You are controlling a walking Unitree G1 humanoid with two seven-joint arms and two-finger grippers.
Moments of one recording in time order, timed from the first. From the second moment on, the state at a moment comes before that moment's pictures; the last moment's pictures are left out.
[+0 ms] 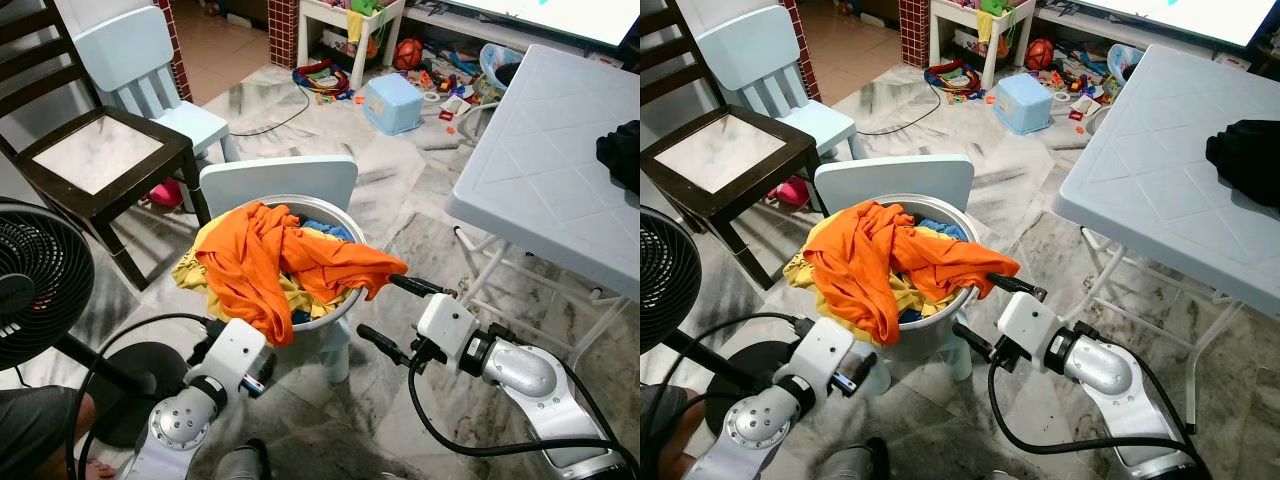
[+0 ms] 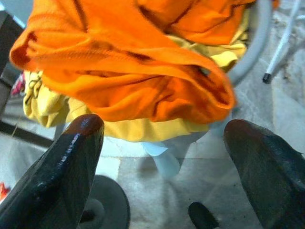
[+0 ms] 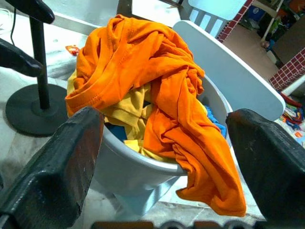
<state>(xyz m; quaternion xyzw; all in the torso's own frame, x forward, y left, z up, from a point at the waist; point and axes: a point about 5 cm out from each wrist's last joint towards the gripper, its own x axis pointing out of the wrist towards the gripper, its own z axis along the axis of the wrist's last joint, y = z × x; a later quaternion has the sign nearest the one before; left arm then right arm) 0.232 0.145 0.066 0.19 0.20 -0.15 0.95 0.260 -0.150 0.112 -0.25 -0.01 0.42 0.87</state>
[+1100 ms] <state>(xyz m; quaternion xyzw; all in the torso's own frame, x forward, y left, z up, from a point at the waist) 0.262 0.106 0.031 -0.04 0.34 -0.10 0.94 0.258 -0.159 0.120 -0.27 -0.01 0.41 0.87</state>
